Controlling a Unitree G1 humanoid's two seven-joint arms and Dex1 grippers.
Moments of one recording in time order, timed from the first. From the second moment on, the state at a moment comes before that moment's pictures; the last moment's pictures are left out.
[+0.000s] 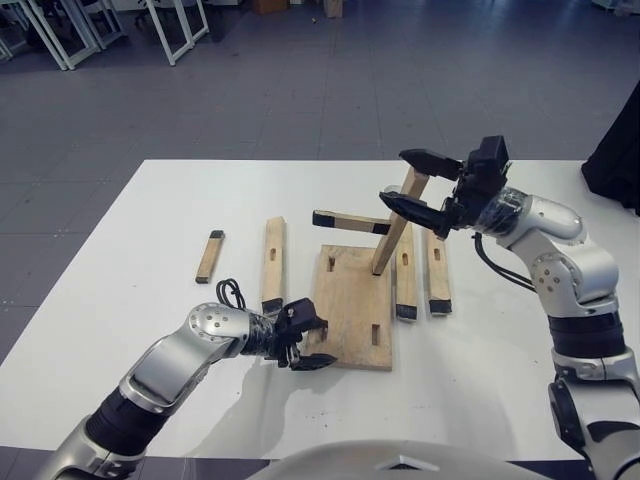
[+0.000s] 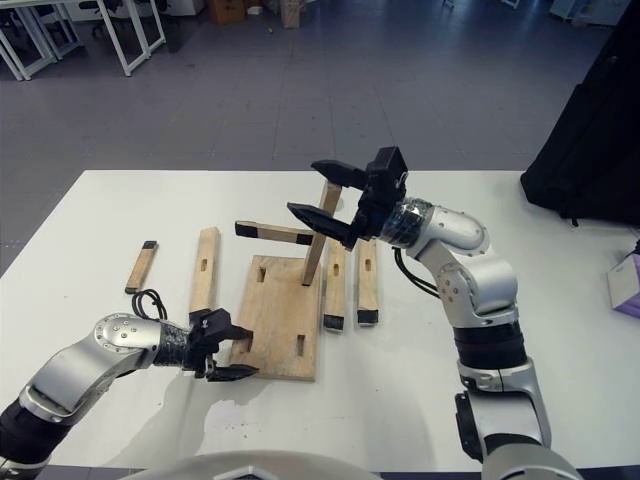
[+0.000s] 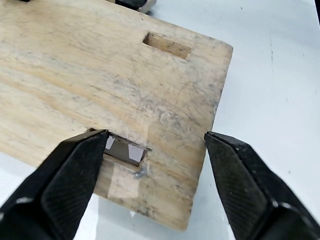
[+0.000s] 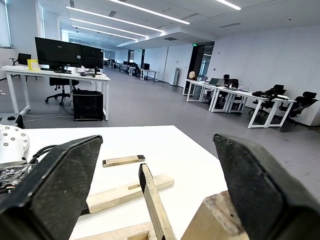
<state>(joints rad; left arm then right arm) -0.05 0.74 -0.34 -0.43 -0.31 0.74 -0.89 -0.48 -0.46 0.06 -0.10 0.59 0.37 0.86</state>
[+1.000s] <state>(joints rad) -0.03 0.72 -0.12 -0.59 -0.49 0.86 -0.79 -0.43 -0.32 -0.19 -0.09 0.63 0.38 0.57</state>
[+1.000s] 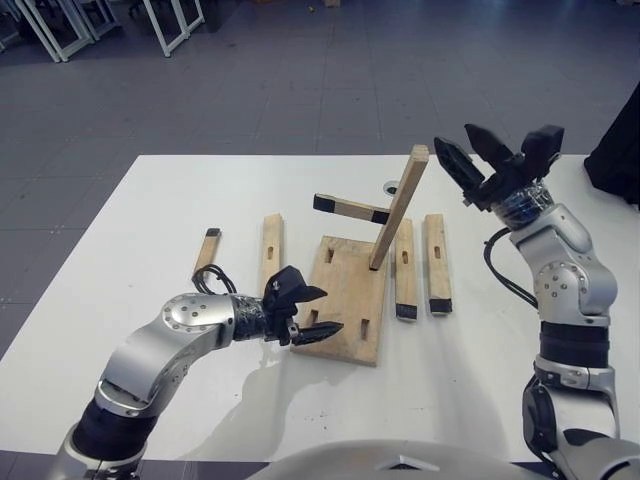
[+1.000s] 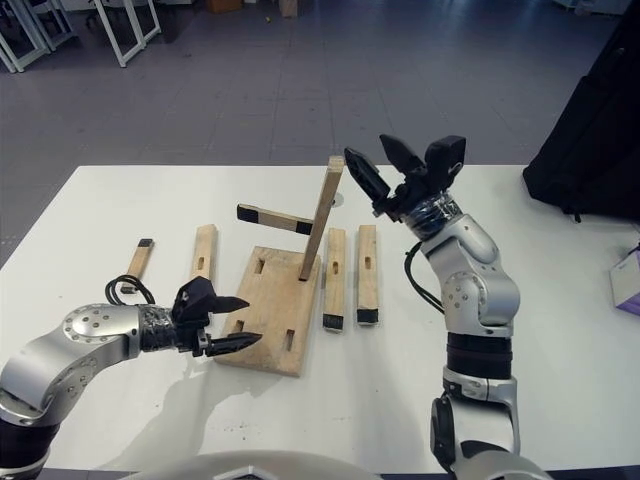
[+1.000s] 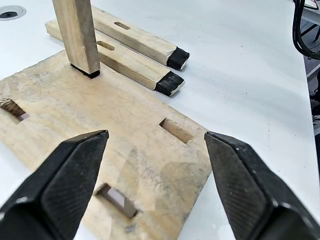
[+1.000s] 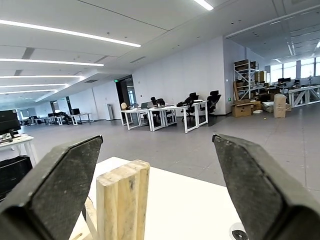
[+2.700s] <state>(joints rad) -0.09 0.38 0.02 -0.49 -0.42 0.47 -0.51 -0.27 -0.13 -0.18 -0.38 0.48 0.52 0.29</state>
